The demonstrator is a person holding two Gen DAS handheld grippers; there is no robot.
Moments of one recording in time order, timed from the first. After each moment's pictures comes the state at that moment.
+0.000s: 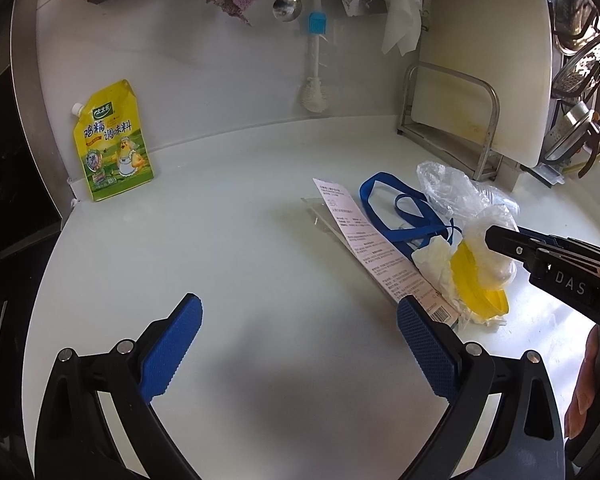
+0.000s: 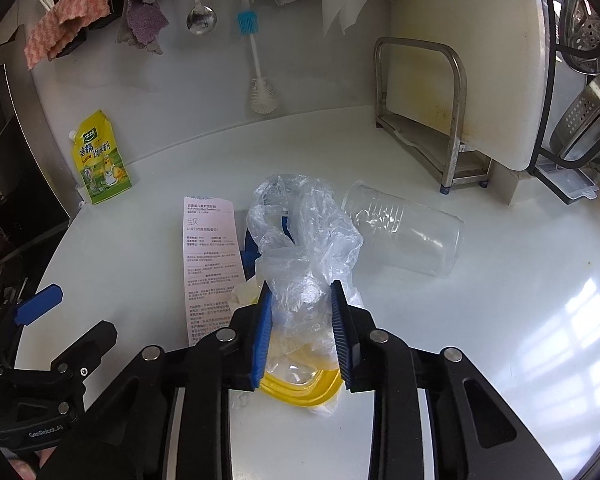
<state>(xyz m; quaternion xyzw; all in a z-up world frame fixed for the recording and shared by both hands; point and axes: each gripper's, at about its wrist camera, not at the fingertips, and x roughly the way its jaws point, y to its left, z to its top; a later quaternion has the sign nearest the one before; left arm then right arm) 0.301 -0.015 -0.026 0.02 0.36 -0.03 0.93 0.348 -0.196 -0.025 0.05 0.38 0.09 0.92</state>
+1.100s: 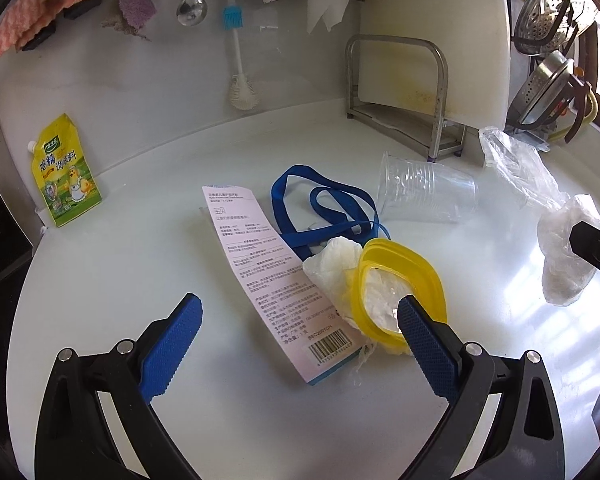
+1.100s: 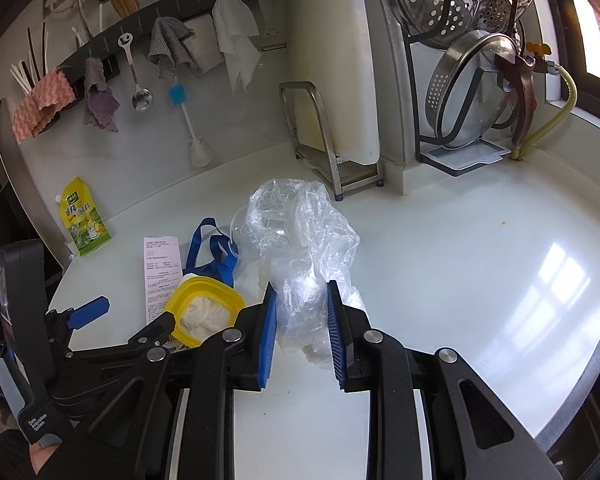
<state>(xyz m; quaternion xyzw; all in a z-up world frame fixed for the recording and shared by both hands) 0.318 -0.116 -0.038 0.07 0.37 -0.04 0.93 0.278 -0.291 -0.011 0.12 0.33 0.03 0.94</state>
